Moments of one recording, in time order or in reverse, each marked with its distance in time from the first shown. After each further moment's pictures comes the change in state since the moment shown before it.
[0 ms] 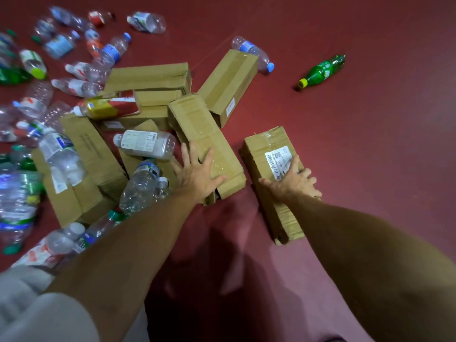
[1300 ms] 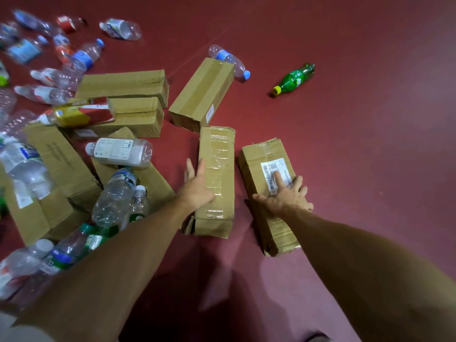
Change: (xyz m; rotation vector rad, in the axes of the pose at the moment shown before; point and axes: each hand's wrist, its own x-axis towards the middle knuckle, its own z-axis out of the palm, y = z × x) left_hand -0.013 0.039 0.002 -0.614 -0.289 -0.032; right_hand -0.004 0.049 0.001 -0.040 -0.081 -0.049
